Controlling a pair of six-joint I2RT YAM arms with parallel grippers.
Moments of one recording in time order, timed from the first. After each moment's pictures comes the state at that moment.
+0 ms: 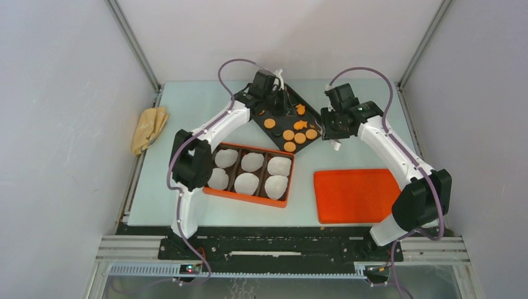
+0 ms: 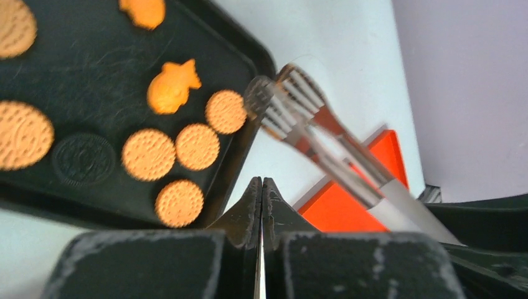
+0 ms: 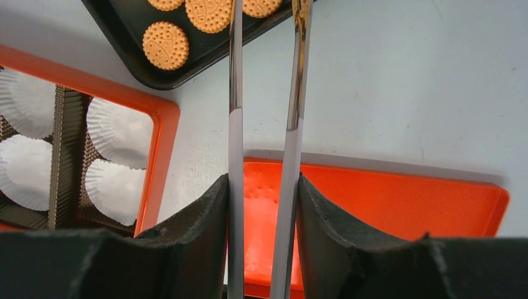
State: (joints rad) left arm -0.55 2.12 1.91 -0.41 0.37 -0.56; right arm 0.36 1.56 1.46 -0.90 0.08 0.26
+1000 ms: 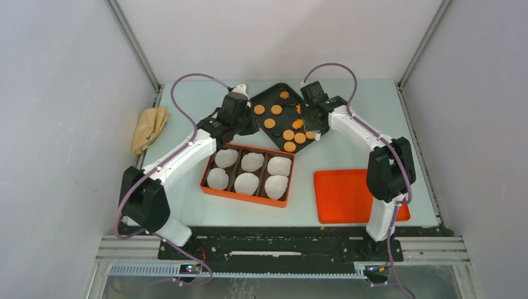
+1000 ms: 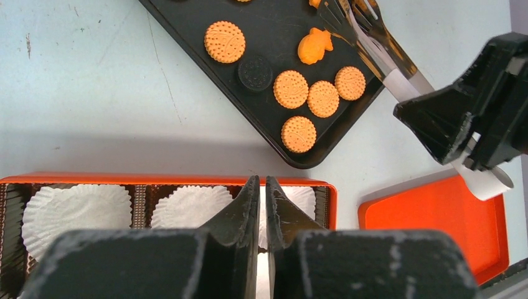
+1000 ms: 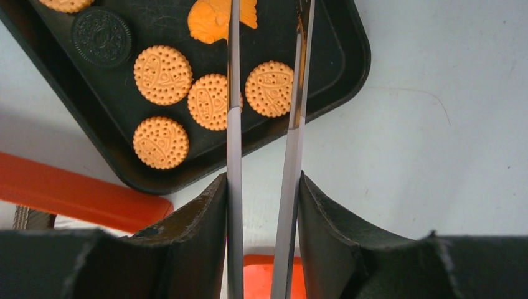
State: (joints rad) left arm -0.55 1.53 1.29 -0.38 -0.10 -0.54; right arm 0.47 1.86 1.59 -0.70 0.24 0.20
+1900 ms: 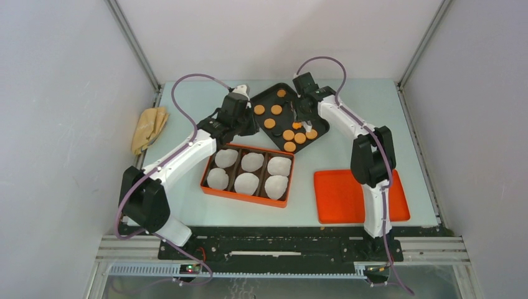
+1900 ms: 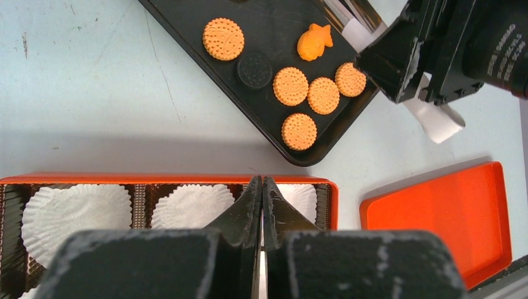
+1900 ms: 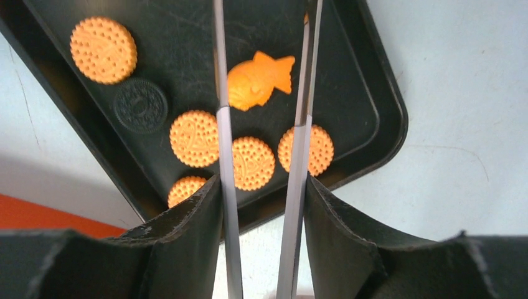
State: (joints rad) left arm -0.55 1.53 1.28 -0.37 -0.09 -0.53; right arm 0.44 2.10 1.85 -0.74 0.18 0.22
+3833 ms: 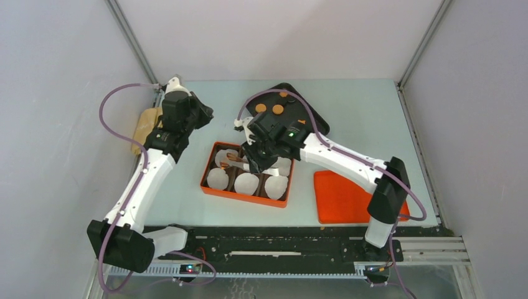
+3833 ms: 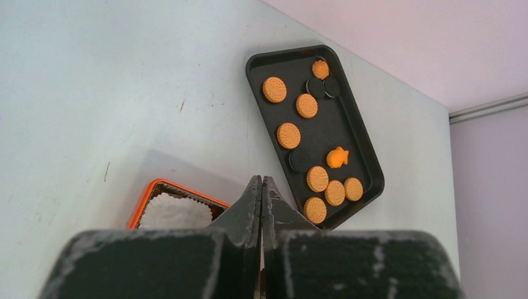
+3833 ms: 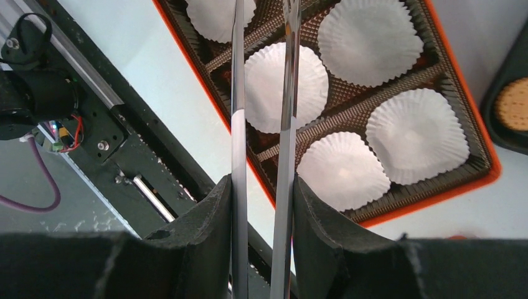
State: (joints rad) left arm -0.23 1.18 1.17 -0.37 -0.11 -0.63; right arm 0.96 1.75 1.67 -0.83 -0.11 0.22
